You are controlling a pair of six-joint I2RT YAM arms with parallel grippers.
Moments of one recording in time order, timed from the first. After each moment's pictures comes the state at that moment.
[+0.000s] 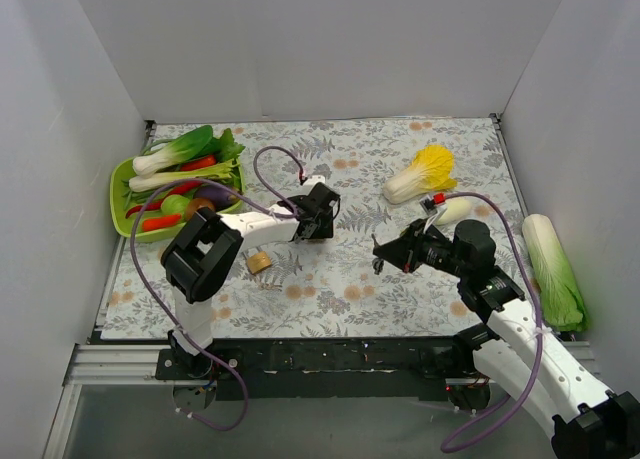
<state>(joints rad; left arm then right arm) -0.76 1.93 1.22 -0.28 -0.35 -0.61 0.44 0.68 0.47 -0.04 -0.58 0.51</state>
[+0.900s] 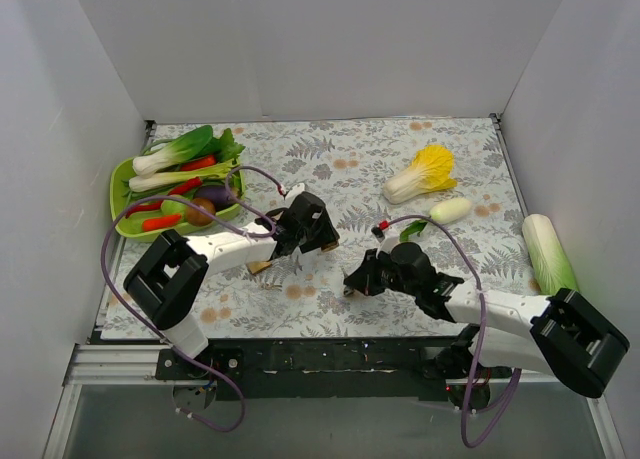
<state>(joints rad) -0.78 1.65 0.97 -0.11 -0.15 -1.00 0.84 1.11 0.29 0.35 -0.19 0.66</state>
